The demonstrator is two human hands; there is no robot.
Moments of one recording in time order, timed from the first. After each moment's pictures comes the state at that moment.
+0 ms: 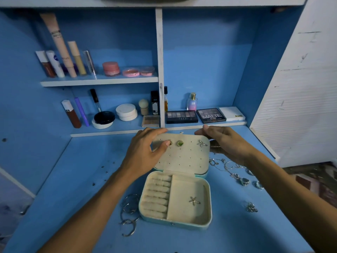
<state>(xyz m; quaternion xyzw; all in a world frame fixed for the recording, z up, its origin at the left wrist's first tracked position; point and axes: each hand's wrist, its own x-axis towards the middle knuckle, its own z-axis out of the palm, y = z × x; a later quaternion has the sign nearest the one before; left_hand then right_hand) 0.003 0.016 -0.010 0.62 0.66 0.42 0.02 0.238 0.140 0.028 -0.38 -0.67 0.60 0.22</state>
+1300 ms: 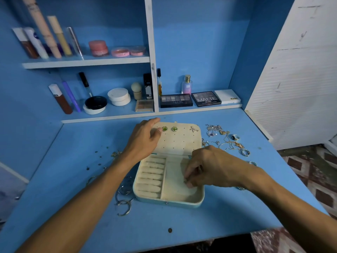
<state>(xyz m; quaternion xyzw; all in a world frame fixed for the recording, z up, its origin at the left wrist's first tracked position) 0.011 0.032 -0.035 0.58 0.73 0.35 0.12 0.255 0.064 0.011 -0.25 -0.93 0.26 -0.01</state>
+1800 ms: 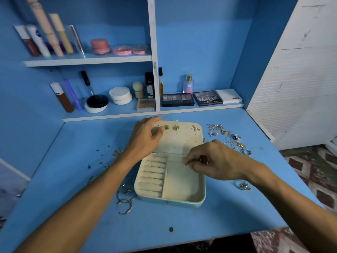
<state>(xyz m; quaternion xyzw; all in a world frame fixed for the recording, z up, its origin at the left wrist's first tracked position) 0.008 0.033 -0.037 0.58 0.72 0.37 0.12 0.257 0.071 0.015 -0.25 -0.92 0.29 0.05</state>
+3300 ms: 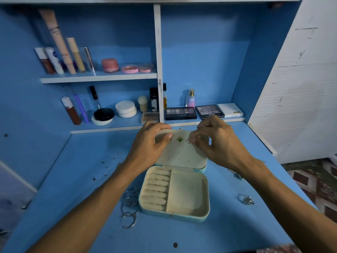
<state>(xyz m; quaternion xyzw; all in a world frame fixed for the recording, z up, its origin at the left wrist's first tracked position) 0.020 0.014 0.004 0.61 0.66 0.43 0.08 0.238 0.105 0.028 -0.30 -0.90 0.10 0.30</state>
